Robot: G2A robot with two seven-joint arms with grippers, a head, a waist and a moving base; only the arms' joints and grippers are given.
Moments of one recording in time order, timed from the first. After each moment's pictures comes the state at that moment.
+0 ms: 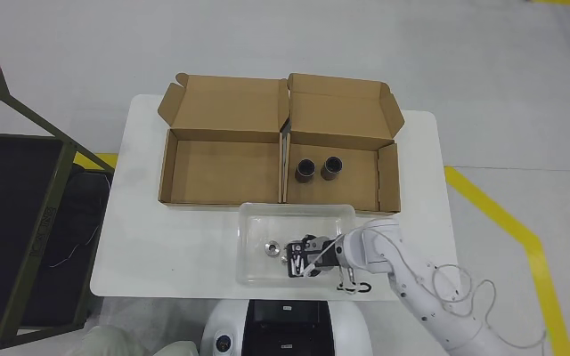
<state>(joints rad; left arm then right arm) 0.15 -0.27 -1.06 -1.30 2.57 -0.51 0.65 -1.21 -1.18 0.87 -1.67 -1.39 -1.00 0.50</state>
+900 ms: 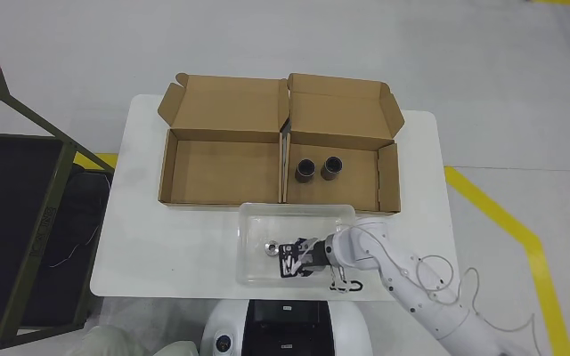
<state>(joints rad) 0.15 -0.27 -1.06 -1.30 2.57 -0.51 0.65 -1.13 -1.20 0.75 -1.57 -1.38 -0.96 0.47</state>
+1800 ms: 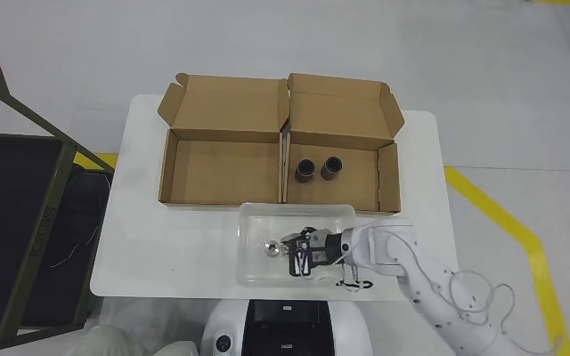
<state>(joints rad) 0.15 -0.27 -1.06 -1.30 2.57 -0.51 0.65 -1.24 -1.13 0.92 -1.84 -1.38 -0.94 0.42</state>
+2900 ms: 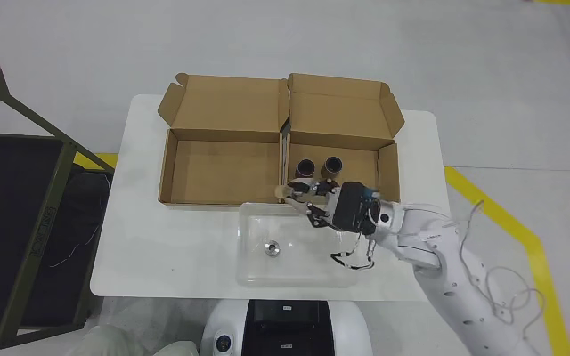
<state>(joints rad) 0.15 -0.27 -1.06 -1.30 2.57 -0.51 0.65 -1.27 -1.12 1.10 -1.93 -1.13 -0.72 0.04</state>
